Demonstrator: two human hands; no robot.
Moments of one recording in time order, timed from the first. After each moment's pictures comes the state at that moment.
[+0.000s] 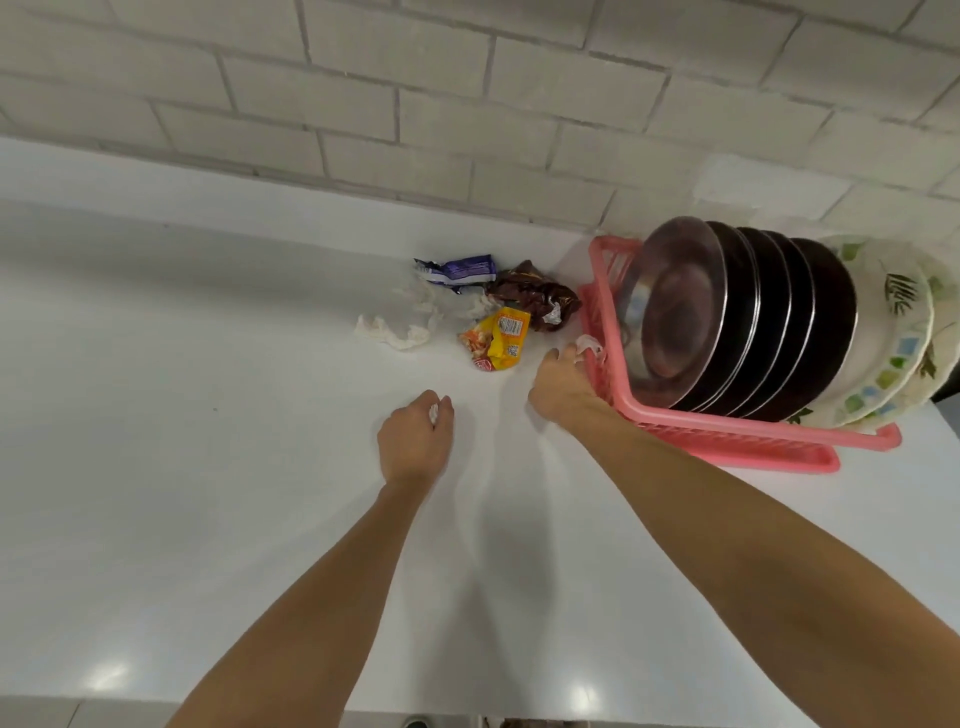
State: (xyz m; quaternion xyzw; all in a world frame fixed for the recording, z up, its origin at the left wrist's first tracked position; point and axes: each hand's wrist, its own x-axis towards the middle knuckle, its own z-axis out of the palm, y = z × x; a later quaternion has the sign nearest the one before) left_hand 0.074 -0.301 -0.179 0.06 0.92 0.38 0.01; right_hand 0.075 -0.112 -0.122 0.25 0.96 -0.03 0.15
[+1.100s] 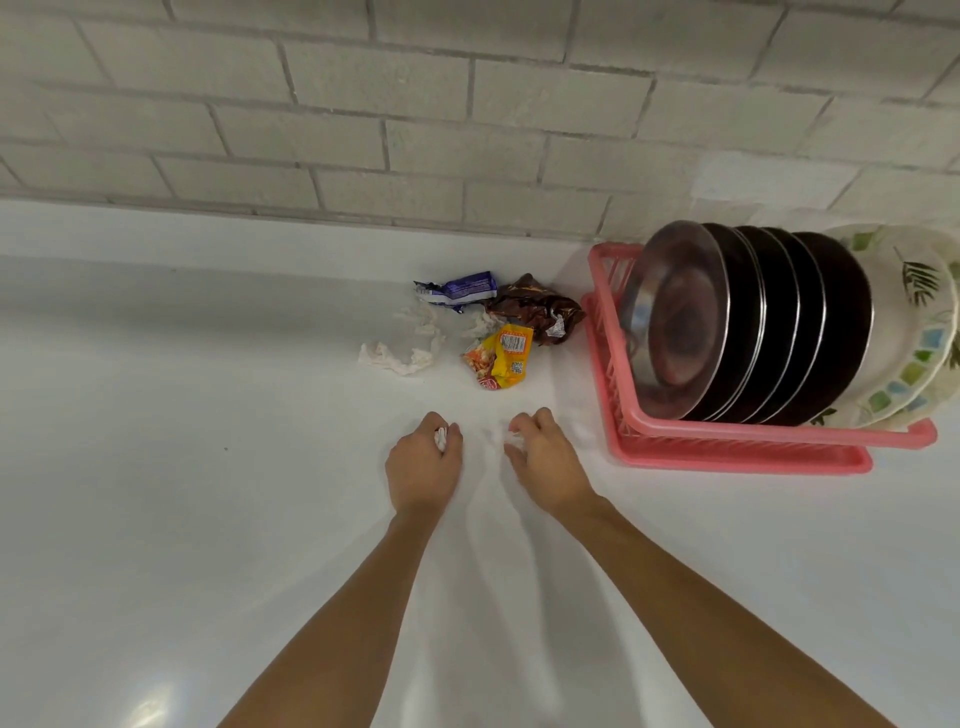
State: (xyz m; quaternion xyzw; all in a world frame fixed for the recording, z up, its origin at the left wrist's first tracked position) left_hand 0.071 -0.301 -0.183 0.05 0.92 0.38 0.00; right_hand 0.127 -0.145 -0.173 0.12 0.97 -0.23 -0.02
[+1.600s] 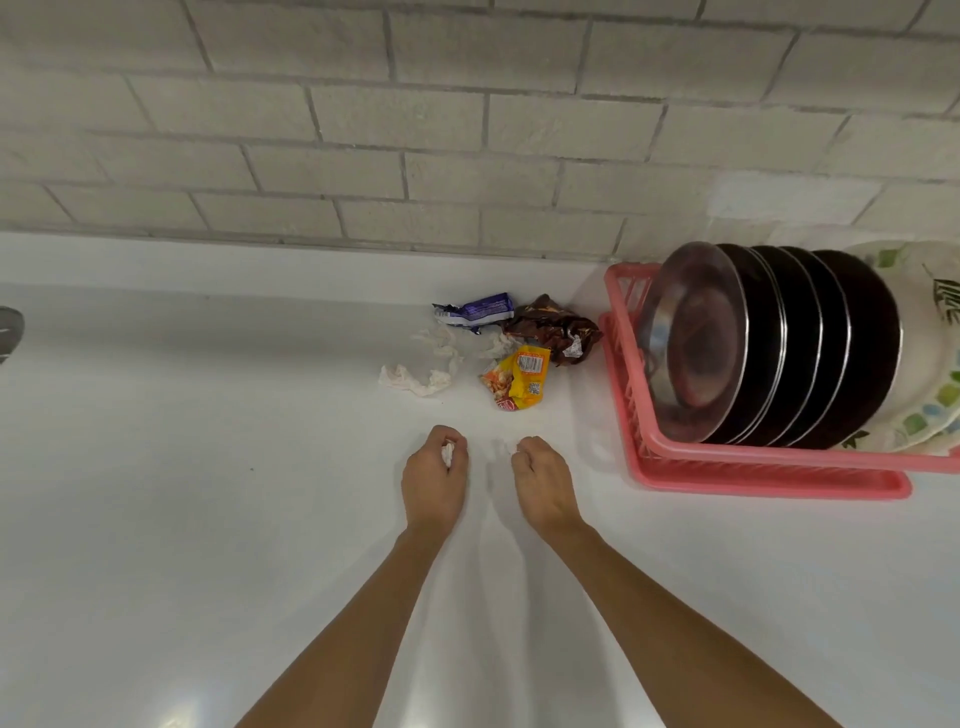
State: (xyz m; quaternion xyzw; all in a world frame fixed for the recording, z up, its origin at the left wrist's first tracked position) left_hand 0.063 -0.306 -0.181 0.06 0.88 0.47 0.01; right_hand 0.117 -0.175 -0.168 0.22 0.88 -0.42 -0.05
